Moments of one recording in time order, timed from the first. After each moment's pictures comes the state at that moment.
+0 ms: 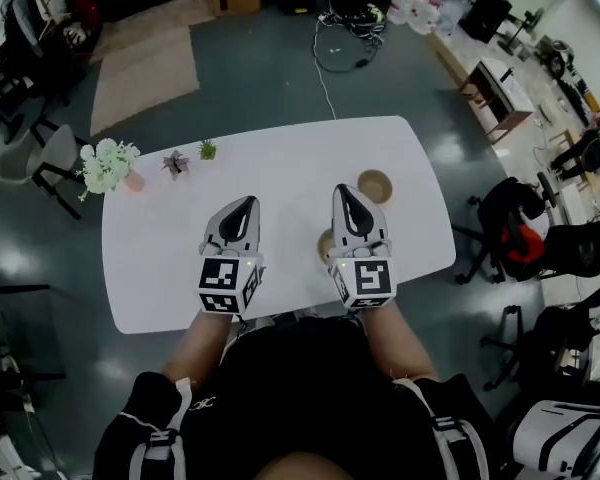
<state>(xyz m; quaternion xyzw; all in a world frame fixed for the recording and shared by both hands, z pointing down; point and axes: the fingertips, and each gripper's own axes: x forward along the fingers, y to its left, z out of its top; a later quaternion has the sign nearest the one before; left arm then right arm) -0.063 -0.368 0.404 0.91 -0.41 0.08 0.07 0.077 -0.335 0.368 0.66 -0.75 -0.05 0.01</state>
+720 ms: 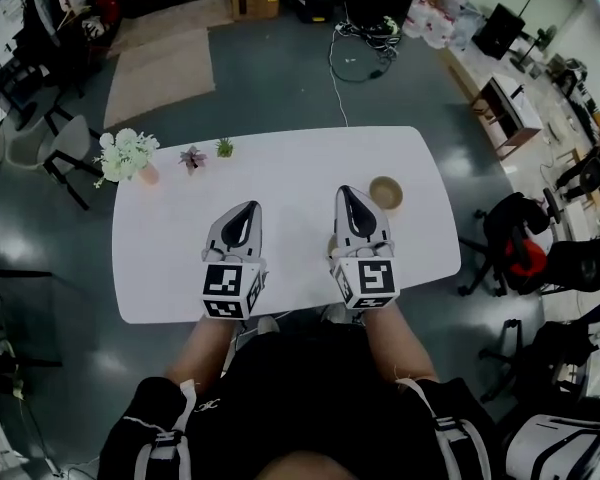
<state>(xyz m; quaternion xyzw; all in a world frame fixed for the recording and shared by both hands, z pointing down) -0.106 -0.350 0.389 0.89 -0.44 0.06 0.06 0.040 -0.330 0.353 0.65 -0.76 -0.04 0.00</state>
